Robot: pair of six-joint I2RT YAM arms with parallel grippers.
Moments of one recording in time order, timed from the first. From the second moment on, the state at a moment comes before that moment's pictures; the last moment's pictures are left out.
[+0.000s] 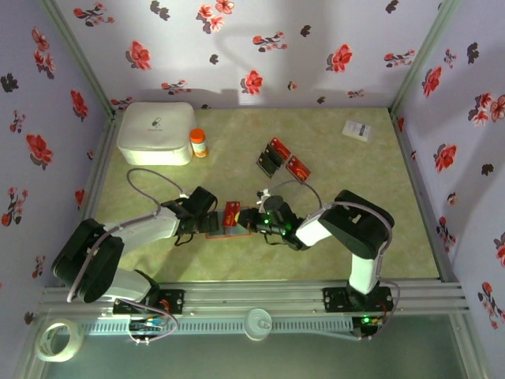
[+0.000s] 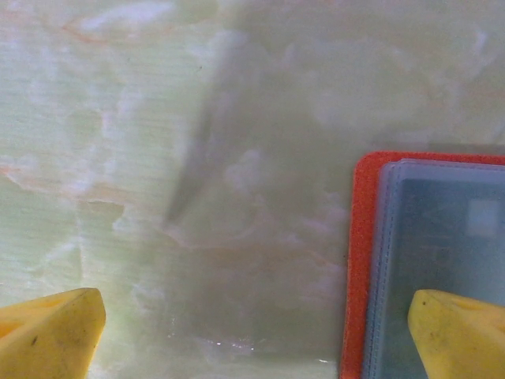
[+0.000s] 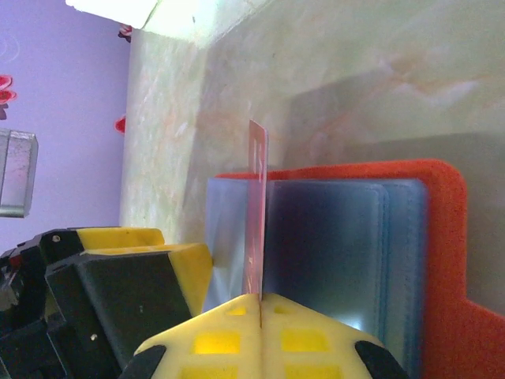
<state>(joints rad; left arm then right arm) -0.67 1.40 0.66 -0.49 -0.29 -0.70 0.88 1.85 0.57 0.81 -0.27 1.11</state>
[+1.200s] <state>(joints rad) -0.67 1.40 0.65 -0.49 -0.29 -0.70 0.88 1.85 0.57 0.81 -0.32 1.11</state>
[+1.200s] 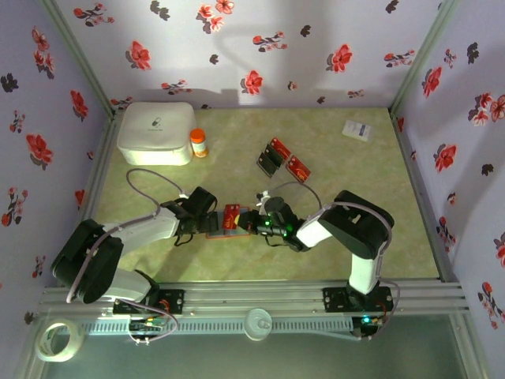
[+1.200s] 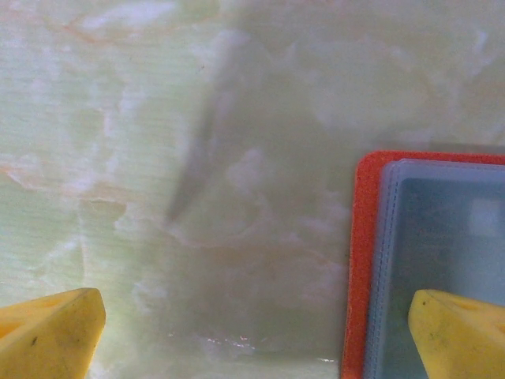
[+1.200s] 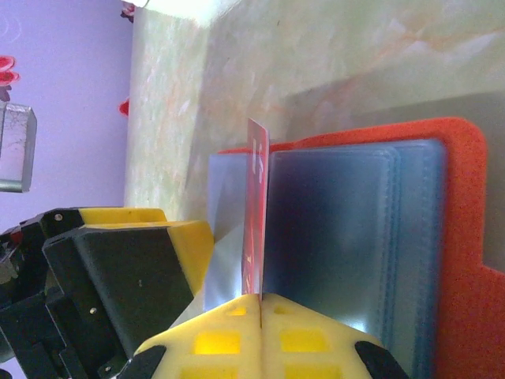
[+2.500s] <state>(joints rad) -0.66 1.39 0.66 -0.53 -0.29 -0.70 0.88 1.83 0.57 0.74 -0.33 1.10</state>
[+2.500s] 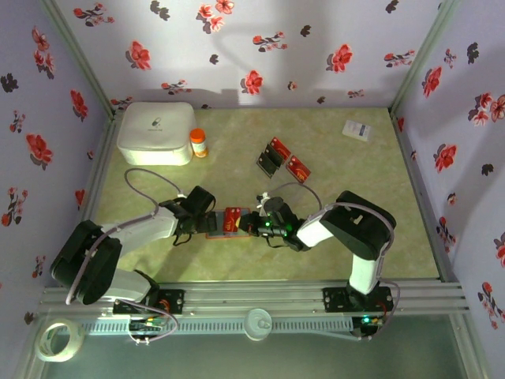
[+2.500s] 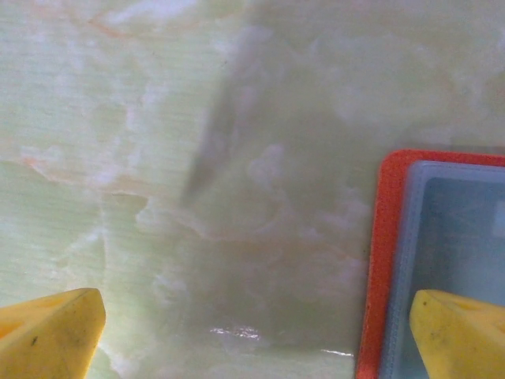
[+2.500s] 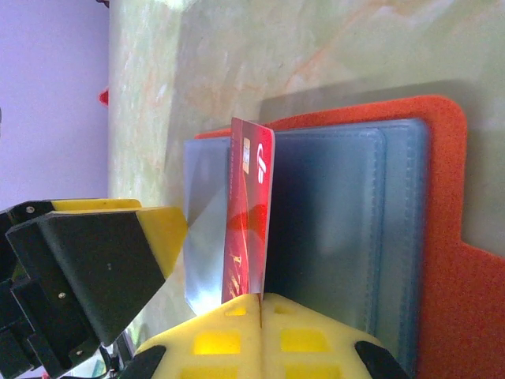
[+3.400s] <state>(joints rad) -0.65 1.39 0.65 -0.52 -0.29 -0.70 0.89 1.79 0.60 0.58 -0.35 1.10</state>
